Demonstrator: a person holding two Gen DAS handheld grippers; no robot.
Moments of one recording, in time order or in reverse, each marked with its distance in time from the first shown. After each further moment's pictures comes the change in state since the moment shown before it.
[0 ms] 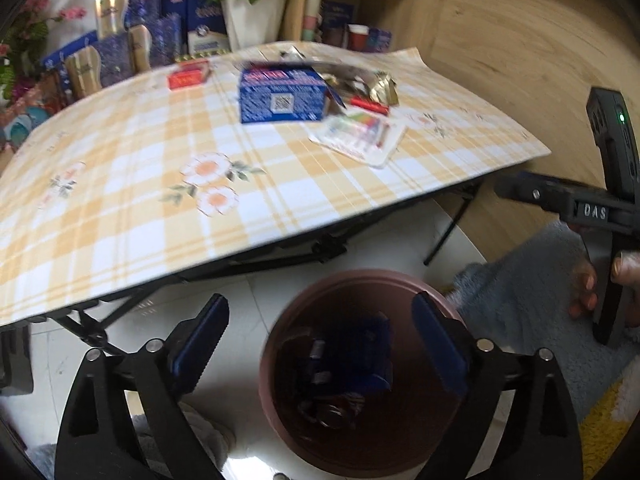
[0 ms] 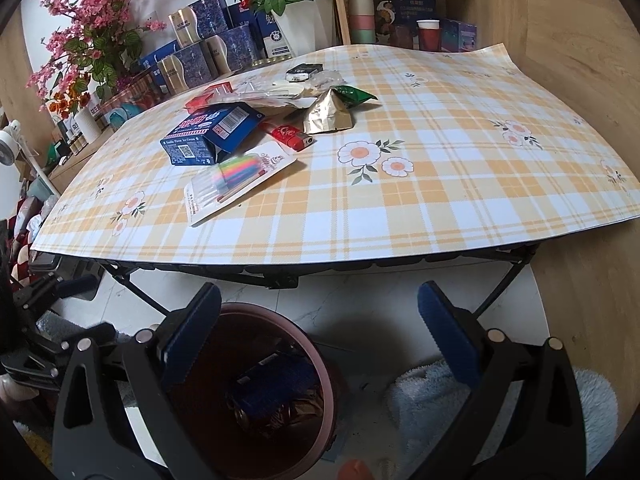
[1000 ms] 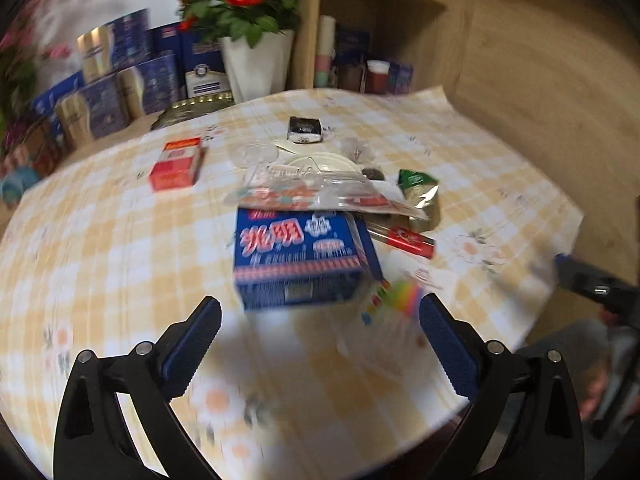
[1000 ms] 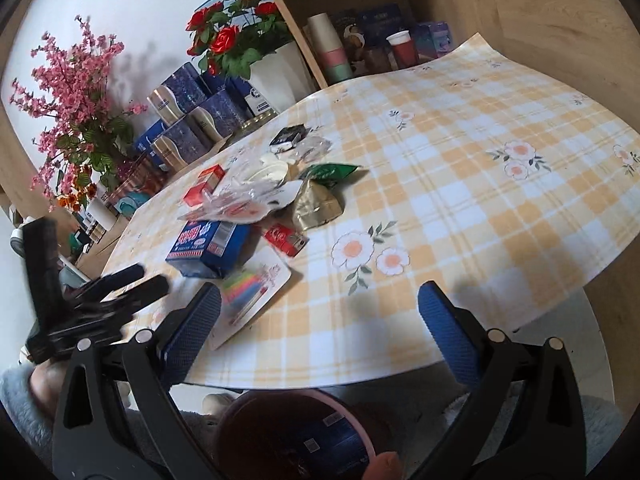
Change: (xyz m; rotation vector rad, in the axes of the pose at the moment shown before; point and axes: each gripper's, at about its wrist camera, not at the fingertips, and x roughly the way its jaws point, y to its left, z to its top) left arm 0.058 0.007 0.166 0.031 -0.039 0.054; right arm 0.004 -0.042 0.069 0.245 -0.121 0.129
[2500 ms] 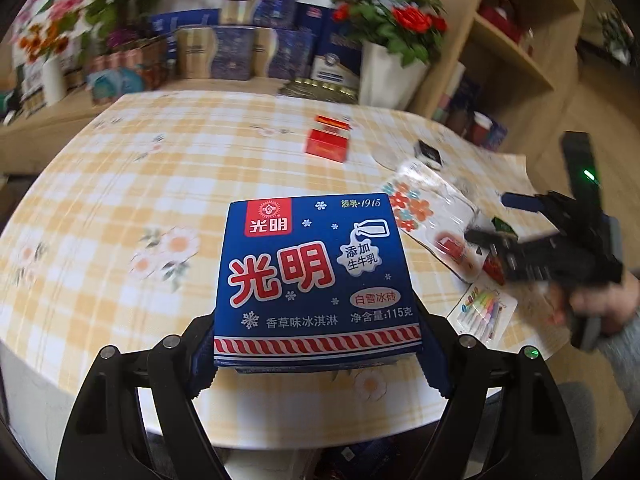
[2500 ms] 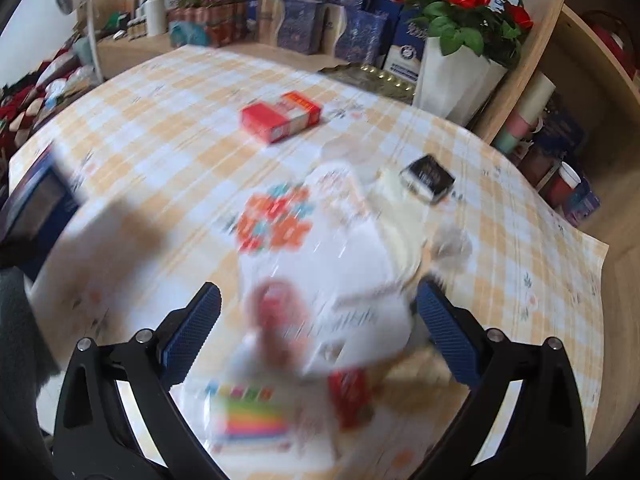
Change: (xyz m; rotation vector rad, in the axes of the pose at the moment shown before) left arm -0.076 0.115 -0.072 -0.416 -0.053 0.116; right arm 0.157 0.158 0.073 -0.798 0.244 -0.072
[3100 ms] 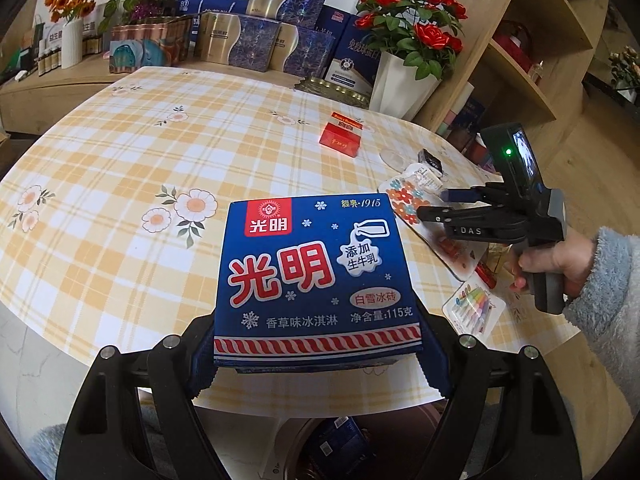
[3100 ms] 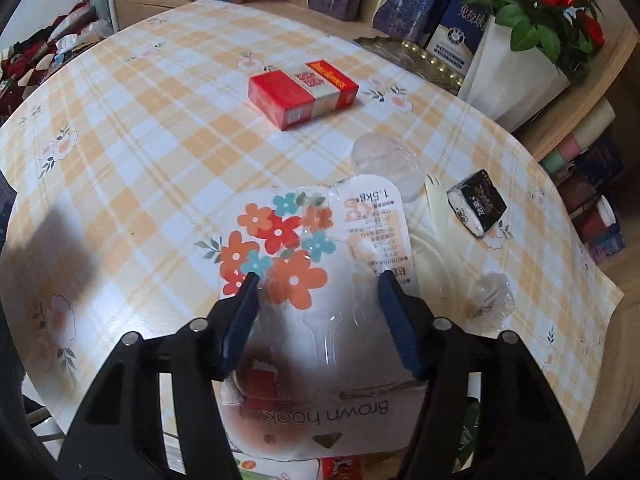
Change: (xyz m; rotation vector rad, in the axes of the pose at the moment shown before) left arm -0.009 0.017 -0.022 -0.089 -0.012 -0.047; right arm 0.060 0.018 0.034 -0.135 0.128 0.039
